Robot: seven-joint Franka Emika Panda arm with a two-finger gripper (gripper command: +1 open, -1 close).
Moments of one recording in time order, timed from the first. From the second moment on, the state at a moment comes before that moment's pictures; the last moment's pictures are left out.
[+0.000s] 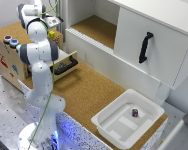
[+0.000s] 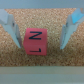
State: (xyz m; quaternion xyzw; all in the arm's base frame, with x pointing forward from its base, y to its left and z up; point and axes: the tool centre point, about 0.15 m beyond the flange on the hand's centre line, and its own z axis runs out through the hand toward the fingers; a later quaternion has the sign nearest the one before) arm 0.325 0.447 0.431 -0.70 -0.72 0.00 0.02
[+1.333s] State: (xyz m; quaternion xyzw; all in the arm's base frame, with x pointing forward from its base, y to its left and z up) arm 0.297 0.362 0.446 -0.80 -0.60 0.08 -0.03
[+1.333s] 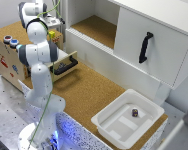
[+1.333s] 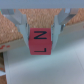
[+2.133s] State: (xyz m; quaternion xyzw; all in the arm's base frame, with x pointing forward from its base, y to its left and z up) arm 0.254 0.323 0.380 -0.81 -0.58 0.07 -0.02
